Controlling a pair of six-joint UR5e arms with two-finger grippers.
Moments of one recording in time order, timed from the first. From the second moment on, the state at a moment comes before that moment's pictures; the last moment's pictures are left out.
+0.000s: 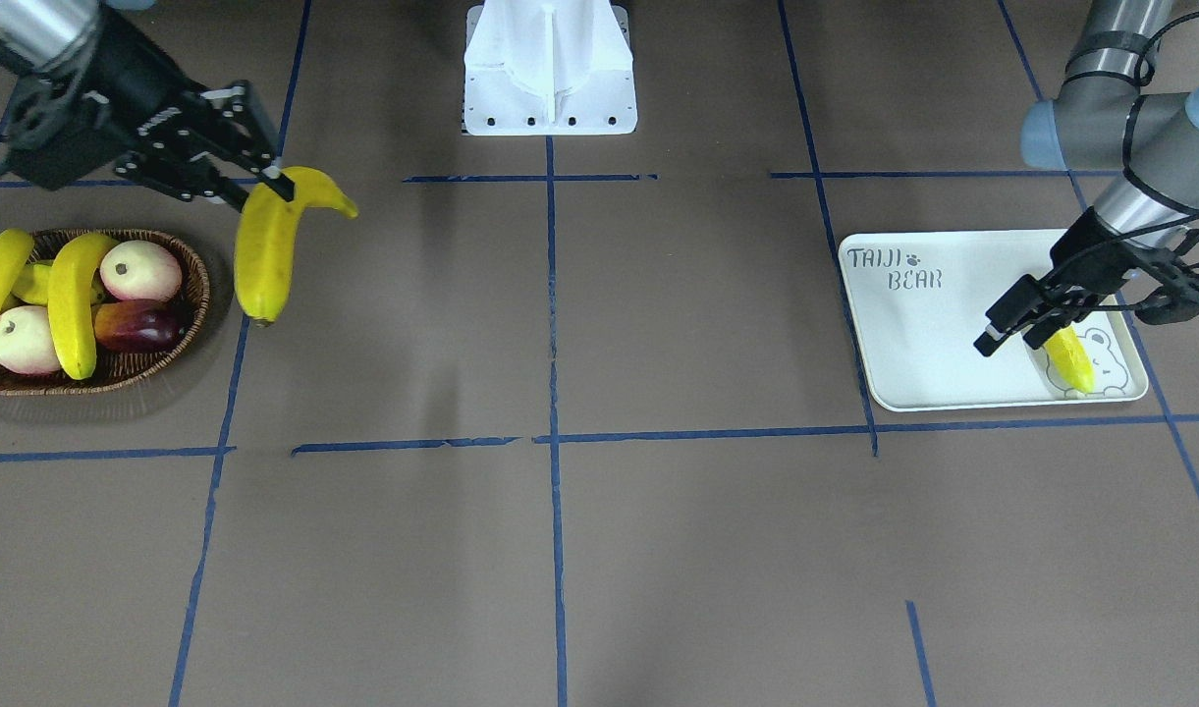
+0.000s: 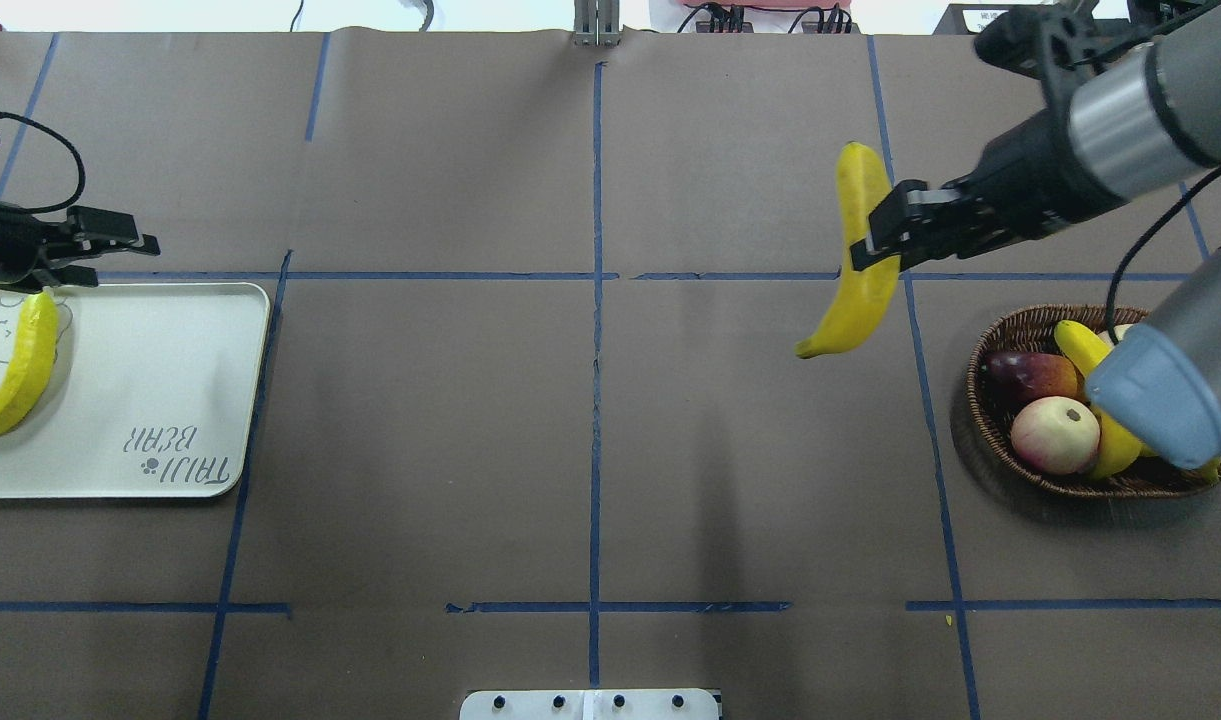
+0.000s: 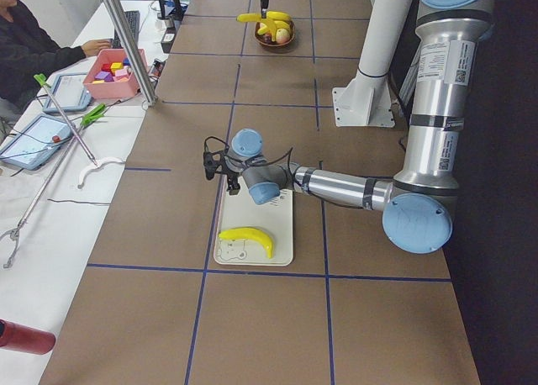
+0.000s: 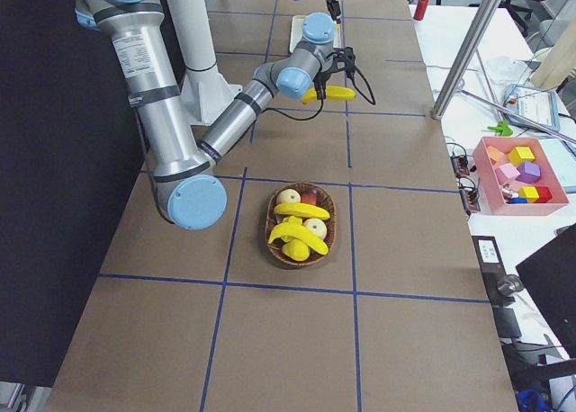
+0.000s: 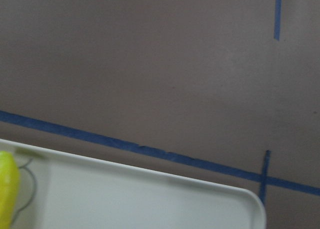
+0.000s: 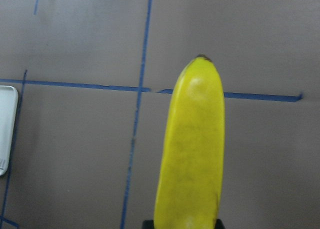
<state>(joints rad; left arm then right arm) -1.02 -1.68 -1.59 -2.54 -2.14 -1.42 0.89 -1.20 2.08 -1.35 2.29 1.08</state>
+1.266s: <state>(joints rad) -0.70 -2.12 -1.63 -2.73 -2.12 -1.93 0.51 -1.06 1.91 -0.92 1.92 1.39</state>
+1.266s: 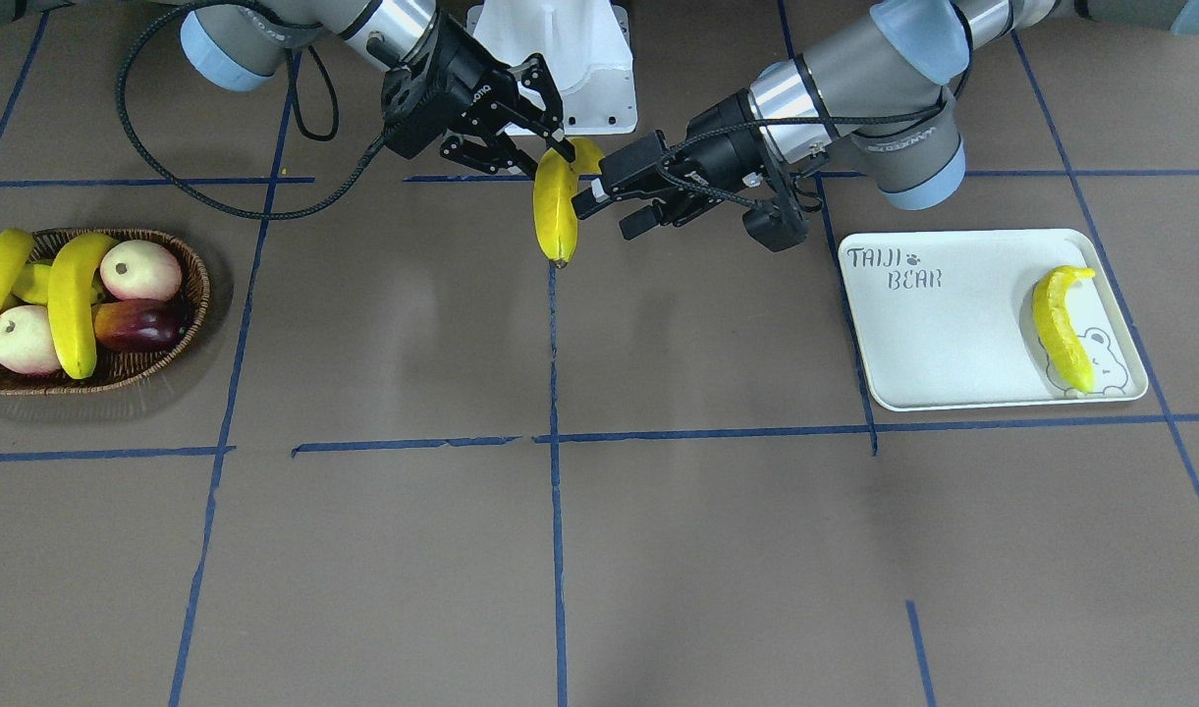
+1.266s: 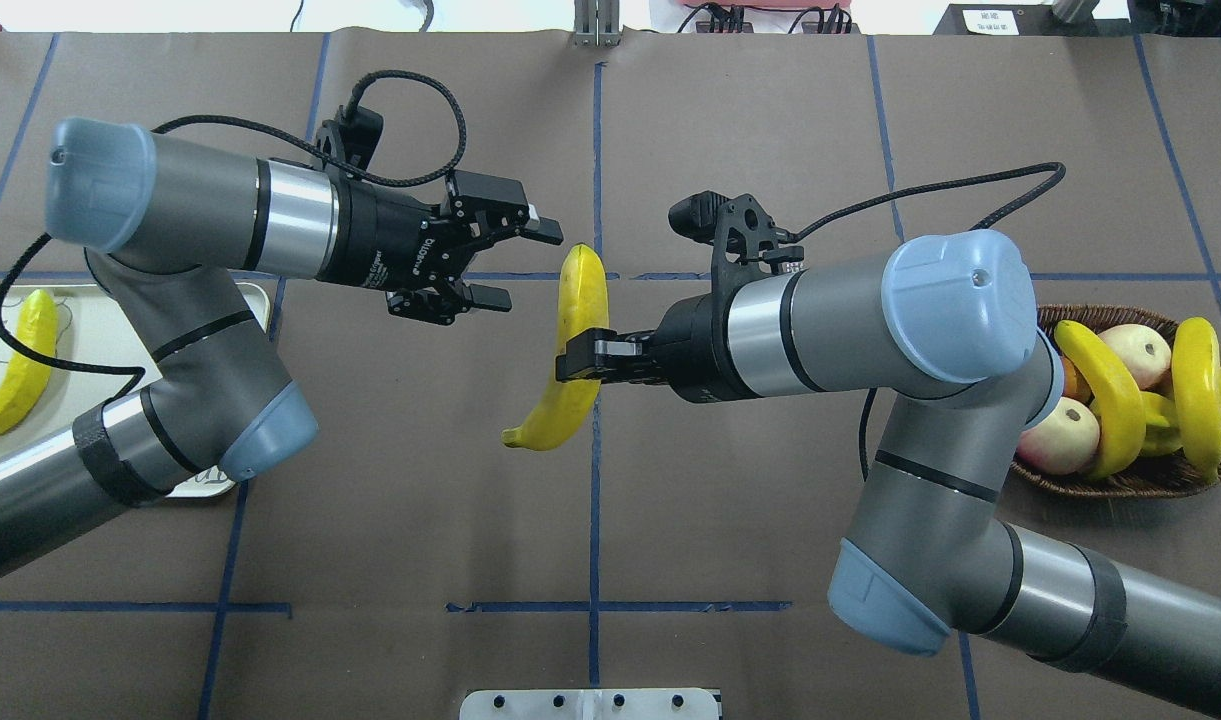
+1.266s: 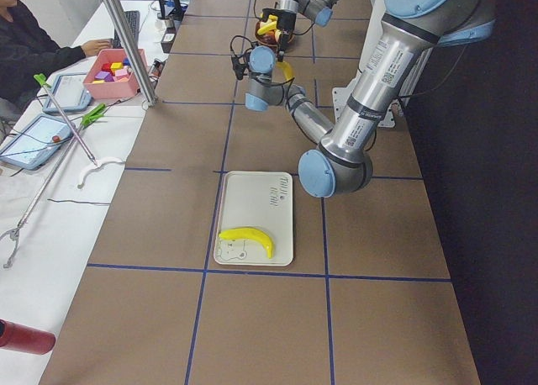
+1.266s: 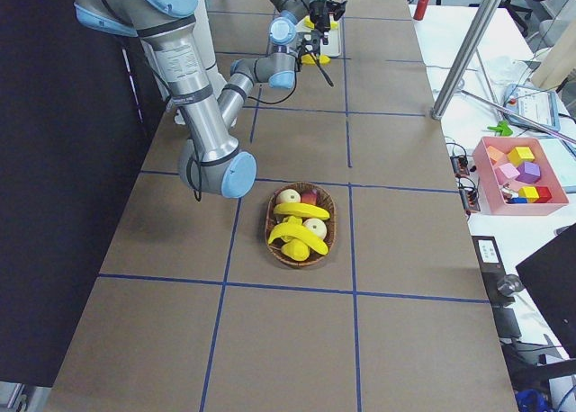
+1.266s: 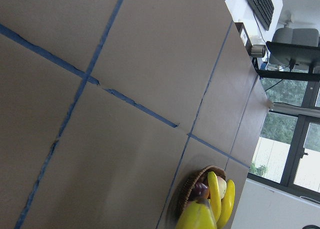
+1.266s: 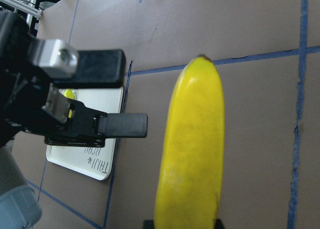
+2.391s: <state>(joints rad) -0.59 -2.13 -1.64 -2.72 -1.99 -1.85 0.49 -1.07 1.91 -0.92 1.93 1.39</state>
